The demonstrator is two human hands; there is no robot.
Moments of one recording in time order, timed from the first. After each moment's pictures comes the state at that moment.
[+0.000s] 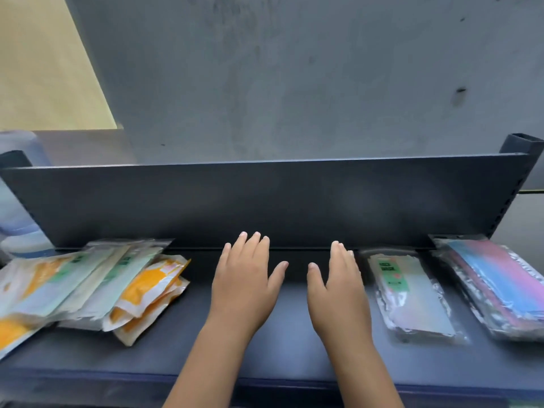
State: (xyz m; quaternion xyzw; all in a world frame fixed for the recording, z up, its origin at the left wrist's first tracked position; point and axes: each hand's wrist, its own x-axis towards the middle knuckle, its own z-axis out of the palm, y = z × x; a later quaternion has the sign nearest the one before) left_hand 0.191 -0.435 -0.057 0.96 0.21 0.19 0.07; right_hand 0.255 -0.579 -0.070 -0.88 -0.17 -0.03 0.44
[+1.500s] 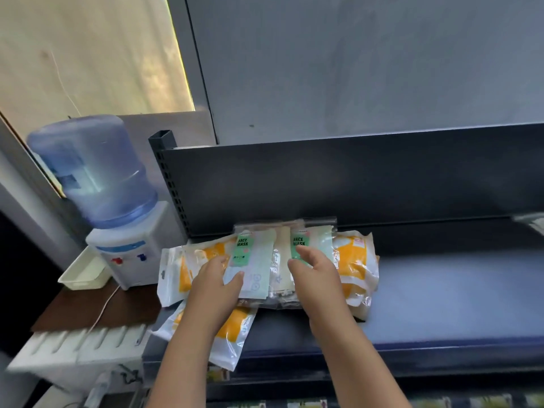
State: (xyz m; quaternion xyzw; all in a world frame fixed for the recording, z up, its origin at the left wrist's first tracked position) left_hand -0.074 -0.027 -0.093 0.85 0.34 0.14 0.38; right_hand -0.002 -0.195 -0.057 -0.74 -0.06 0.19 0.65
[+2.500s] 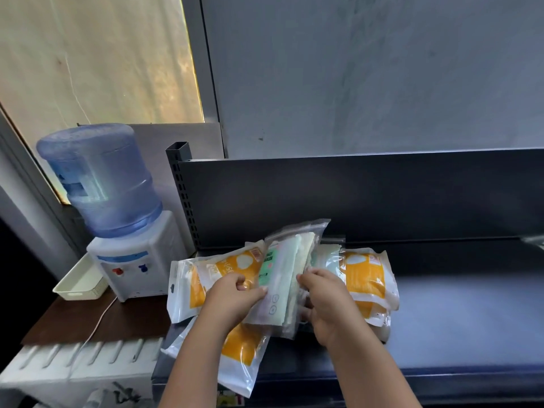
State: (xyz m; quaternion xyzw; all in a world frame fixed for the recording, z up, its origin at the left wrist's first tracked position) left_hand -0.058 -0.005 -0.086 0.81 0.37 0.06 0.46; right_hand 0.018 -0.160 -0.073 -0.63 0.07 0.28 0.72
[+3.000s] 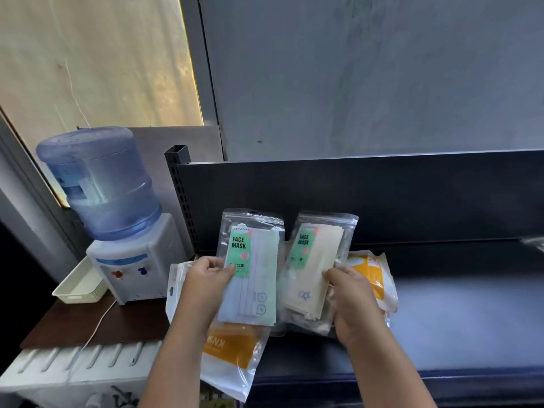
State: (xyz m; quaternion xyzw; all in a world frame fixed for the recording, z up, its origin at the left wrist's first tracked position) left_hand -0.067 0.011 -0.061 0.67 0.38 0.20 0.60; right_hand 0.035 -0.188 -0.072 -0.60 0.07 0.21 0.77
